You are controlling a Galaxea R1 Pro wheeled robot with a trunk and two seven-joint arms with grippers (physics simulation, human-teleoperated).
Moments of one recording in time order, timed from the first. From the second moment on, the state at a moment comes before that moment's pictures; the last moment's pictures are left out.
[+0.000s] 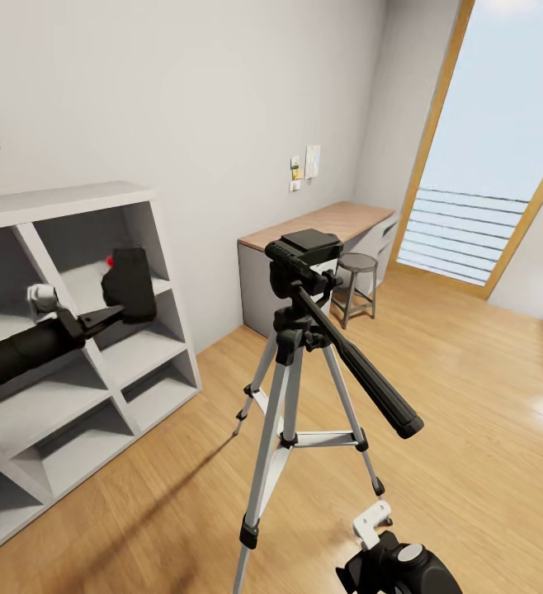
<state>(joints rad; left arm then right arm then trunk) -0.60 0.47 0.21 -1.61 1.24 0.95 -0.29 -0.08 -0.19 0.40 -1.49 0.00 0.90 0.11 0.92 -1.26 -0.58</state>
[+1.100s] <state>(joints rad) -0.73 0.51 0.18 -1.56 1.25 1.04 -0.14 -0.08 -0.19 0.39 -1.48 0.00 0.90 0.10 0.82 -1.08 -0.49</state>
